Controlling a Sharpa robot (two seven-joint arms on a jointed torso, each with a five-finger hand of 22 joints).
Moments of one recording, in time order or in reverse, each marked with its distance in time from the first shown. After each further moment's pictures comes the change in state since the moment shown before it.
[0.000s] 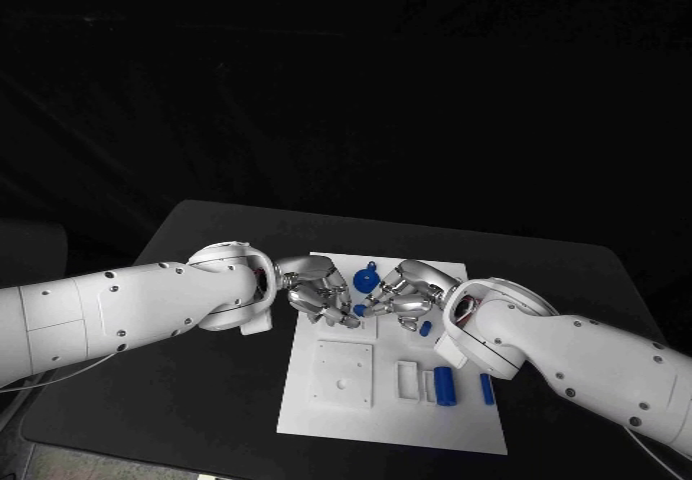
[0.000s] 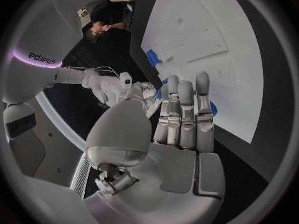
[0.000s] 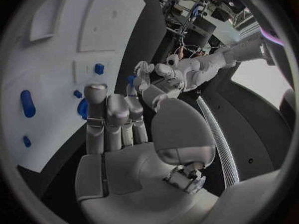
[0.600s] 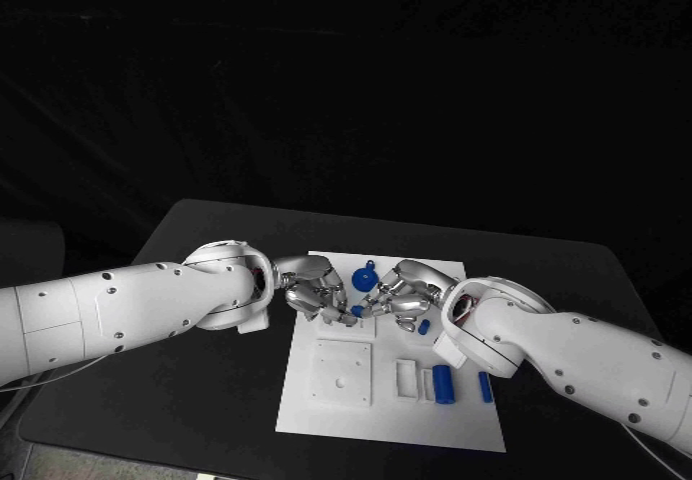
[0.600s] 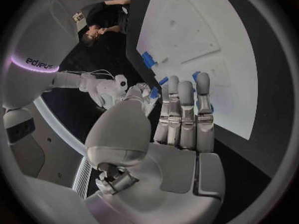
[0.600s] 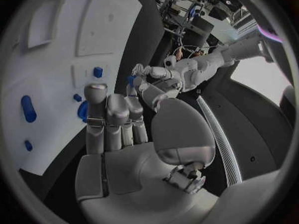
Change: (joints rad) left arm -0.001 0.001 0.000 -0.002 -0.039 -0.007 -0.015; left_hand -0.014 -0.014 0.026 0.050 0.005 -0.014 0.008 0.000 -0.004 -0.016 0.009 0.000 -0.006 -0.014 0.007 0.003 -0.022 0.000 -0.007 0.007 -0.004 0.000; right arm 0.000 -0.002 0.000 0.006 0.023 0.018 -0.003; right_hand 0.000 0.000 0.000 0.000 0.006 -0.002 -0.001 -0.004 0.001 -0.002 0.002 0.000 0.001 0.000 0.000 -0.004 0.003 0.000 0.000 0.000 -0.004 0.000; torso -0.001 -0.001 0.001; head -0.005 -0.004
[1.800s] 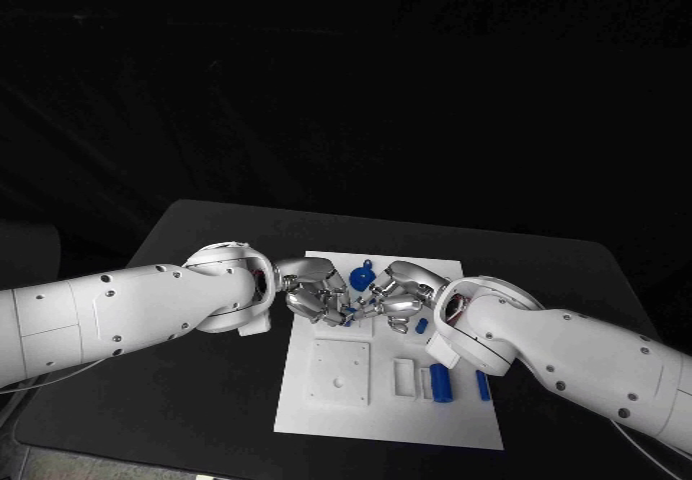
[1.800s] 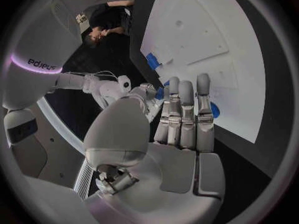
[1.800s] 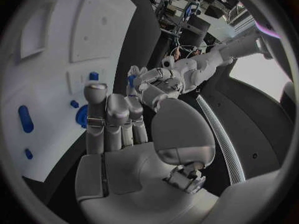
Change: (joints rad) left arm -0.001 0.005 0.000 0.015 -0.004 0.007 0.018; left_hand 0.015 -0.047 0.288 -0.034 0.555 -0.029 0.013 -0.022 -0.064 -0.029 0.011 -0.032 -0.033 -0.048 0.005 0.004 -0.019 0.000 -0.025 0.007 -0.023 0.000; right arm 0.000 0.017 0.000 -0.005 0.028 0.018 -0.003; right_hand 0.000 0.000 -0.004 -0.004 0.006 -0.003 0.000 0.004 0.000 -0.002 0.002 0.000 0.002 0.000 0.000 0.000 0.004 0.000 0.000 0.000 0.000 0.000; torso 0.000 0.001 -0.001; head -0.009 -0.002
